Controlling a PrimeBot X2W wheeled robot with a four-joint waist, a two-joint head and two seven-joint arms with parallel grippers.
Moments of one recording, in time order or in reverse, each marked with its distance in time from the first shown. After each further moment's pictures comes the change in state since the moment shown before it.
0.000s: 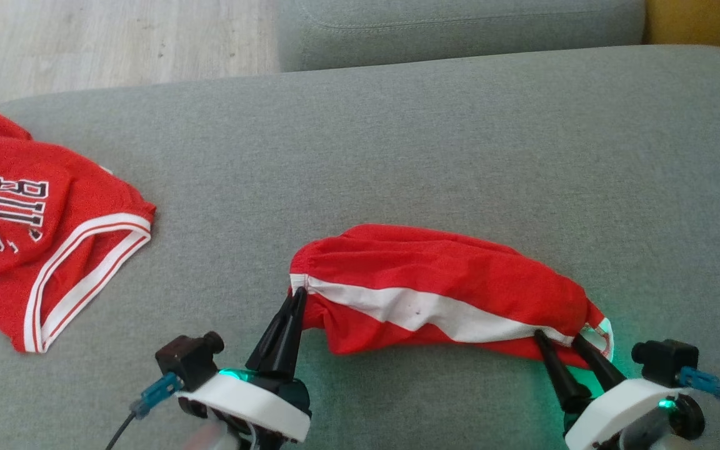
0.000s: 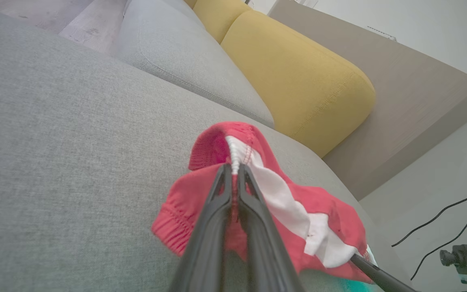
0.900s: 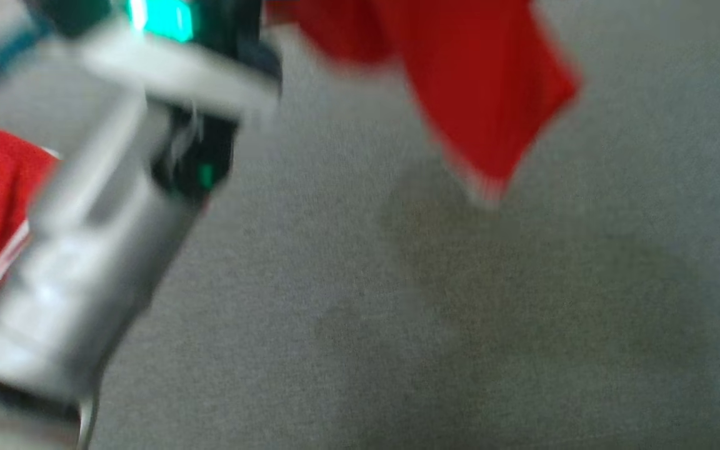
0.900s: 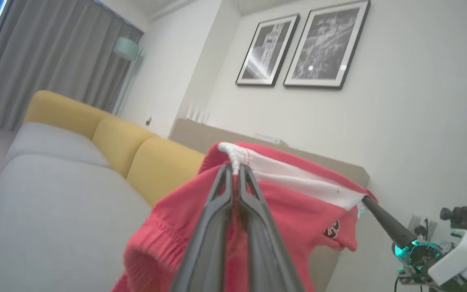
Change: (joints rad) left arm -0.806 0.054 0.025 -0.062 -0.166 -0.007 0.111; right arm -0.818 -0.225 -0.196 -0.173 0.018 0.000 0.018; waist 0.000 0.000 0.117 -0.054
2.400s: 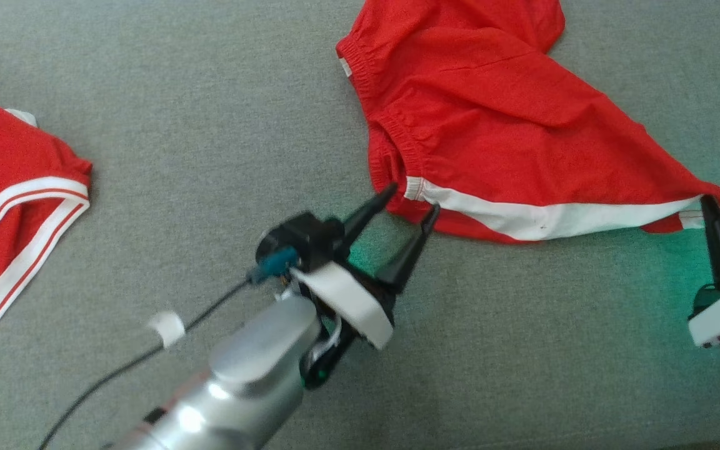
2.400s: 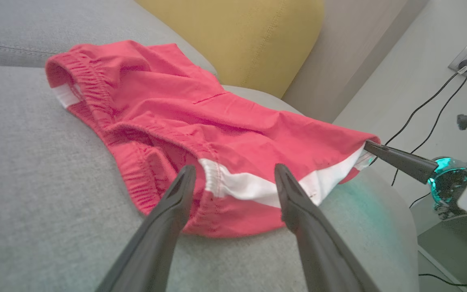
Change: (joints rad) left arm 0.315 -0.182 -0.352 0.320 0.253 0.000 -0.114; right arm 0.702 0.092 -0.131 -0.027 -0.200 0.000 0.018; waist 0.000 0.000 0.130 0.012
